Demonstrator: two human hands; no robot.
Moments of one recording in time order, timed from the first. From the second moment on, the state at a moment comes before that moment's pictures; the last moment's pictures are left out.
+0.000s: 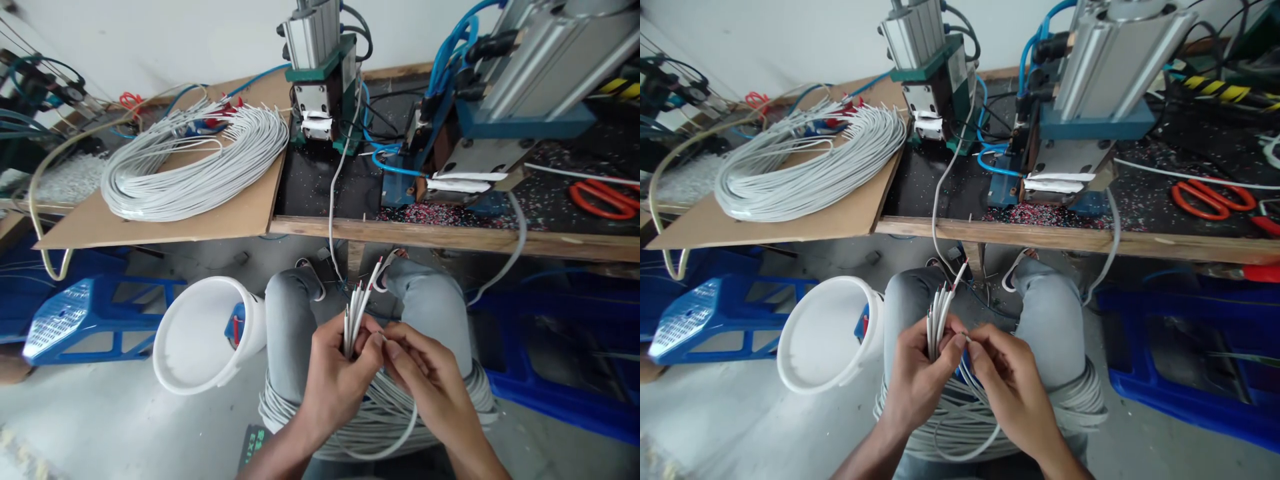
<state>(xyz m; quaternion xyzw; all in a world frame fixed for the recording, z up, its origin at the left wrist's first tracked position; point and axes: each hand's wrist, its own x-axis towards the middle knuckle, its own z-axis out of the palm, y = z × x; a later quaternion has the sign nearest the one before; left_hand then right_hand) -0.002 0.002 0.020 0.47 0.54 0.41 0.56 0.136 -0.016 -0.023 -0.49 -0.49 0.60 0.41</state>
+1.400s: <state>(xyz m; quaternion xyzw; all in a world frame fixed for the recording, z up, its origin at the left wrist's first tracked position) 0.008 -0.010 -0.011 0.32 0.48 0.47 0.67 0.100 -0.038 -0.050 -0.50 -0.22 0.63 0.55</state>
